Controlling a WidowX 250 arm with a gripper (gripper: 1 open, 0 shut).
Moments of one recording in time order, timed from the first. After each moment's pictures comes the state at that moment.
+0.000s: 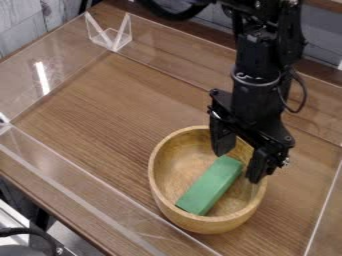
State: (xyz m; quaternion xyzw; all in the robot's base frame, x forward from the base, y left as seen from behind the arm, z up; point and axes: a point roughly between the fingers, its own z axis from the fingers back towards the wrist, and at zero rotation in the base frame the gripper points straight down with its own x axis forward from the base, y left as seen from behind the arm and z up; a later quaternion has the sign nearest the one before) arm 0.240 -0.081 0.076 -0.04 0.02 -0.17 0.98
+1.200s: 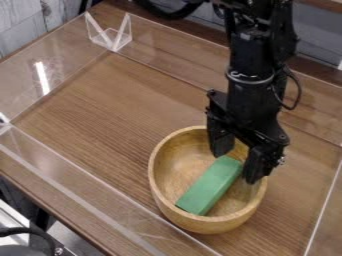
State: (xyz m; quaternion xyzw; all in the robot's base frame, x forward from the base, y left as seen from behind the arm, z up) arm 0.236 -0.079 0.076 -0.06 0.03 -0.19 0.98
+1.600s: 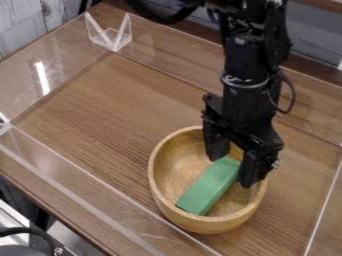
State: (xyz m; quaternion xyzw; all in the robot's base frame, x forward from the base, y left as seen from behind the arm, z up) arm 0.233 -0.077 0.070 -0.06 0.03 -0.19 0.98
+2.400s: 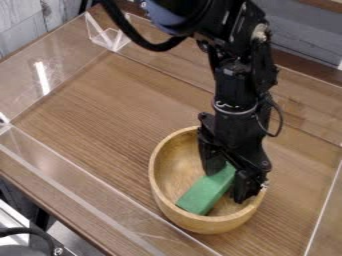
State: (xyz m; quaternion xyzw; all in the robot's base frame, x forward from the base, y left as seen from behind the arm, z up) arm 0.230 -0.076 0.045 -0.06 0.01 -0.20 0.98
